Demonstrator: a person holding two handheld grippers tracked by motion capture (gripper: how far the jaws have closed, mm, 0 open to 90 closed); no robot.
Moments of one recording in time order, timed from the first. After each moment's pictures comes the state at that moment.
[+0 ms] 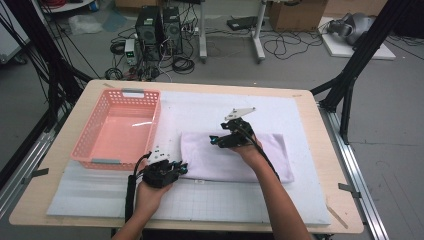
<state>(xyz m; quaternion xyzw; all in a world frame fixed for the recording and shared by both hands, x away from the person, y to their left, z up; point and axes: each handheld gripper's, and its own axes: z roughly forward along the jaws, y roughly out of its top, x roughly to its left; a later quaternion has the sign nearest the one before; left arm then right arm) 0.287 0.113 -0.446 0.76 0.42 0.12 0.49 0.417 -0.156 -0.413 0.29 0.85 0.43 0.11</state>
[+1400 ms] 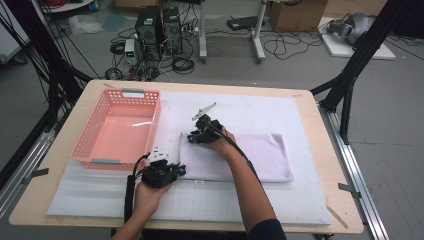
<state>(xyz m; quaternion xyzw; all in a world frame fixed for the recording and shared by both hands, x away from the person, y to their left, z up) 0.288 0.118 -0.450 0.76 0.44 0.10 0.47 0.448 -0.072 -0.436 0.24 0.90 0.36 0.05</state>
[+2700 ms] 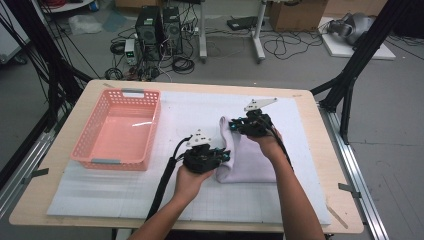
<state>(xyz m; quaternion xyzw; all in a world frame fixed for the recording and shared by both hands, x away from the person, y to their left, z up) 0.310 0.002 -0.395 0.75 0.35 0.05 0.56 0.424 -0.213 -0.382 0.29 0.84 0.44 0.13</state>
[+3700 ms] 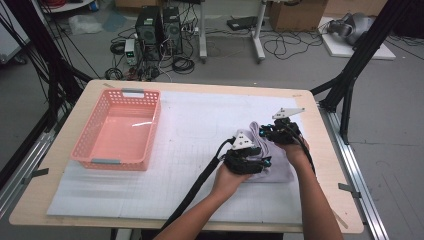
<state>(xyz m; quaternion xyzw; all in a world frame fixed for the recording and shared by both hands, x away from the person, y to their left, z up) 0.320 -0.091 -0.412 0.76 0.30 0.05 0.58 0.414 -0.293 -0.404 0.34 0.84 0.39 0.17</state>
